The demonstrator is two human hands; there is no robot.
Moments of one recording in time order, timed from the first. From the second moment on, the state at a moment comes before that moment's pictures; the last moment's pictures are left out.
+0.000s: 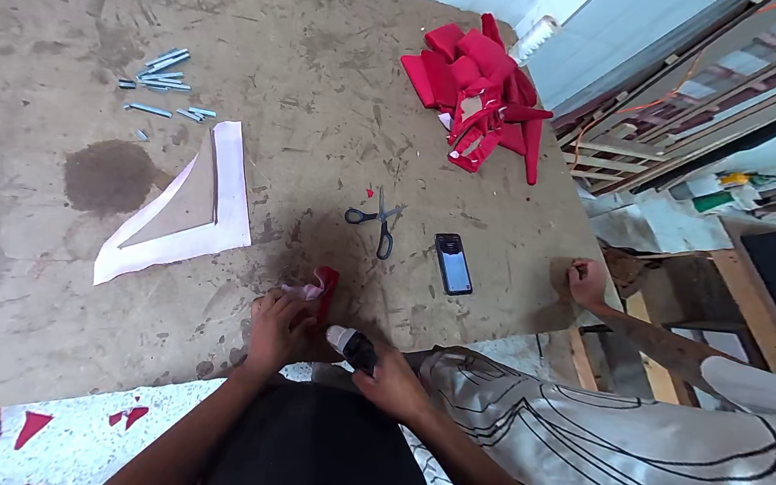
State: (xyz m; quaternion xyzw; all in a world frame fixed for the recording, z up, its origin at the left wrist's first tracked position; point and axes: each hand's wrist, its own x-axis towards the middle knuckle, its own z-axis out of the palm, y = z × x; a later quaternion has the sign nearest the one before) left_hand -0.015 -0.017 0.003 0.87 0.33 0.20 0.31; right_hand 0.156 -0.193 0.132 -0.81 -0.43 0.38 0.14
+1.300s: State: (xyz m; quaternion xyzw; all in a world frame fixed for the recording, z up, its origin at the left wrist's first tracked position) left_hand -0.027 0.018 0.049 0.89 0.13 0.21 0.38; right_hand 0.205 -0.187 0.107 -0.76 -0.48 0.29 0.33
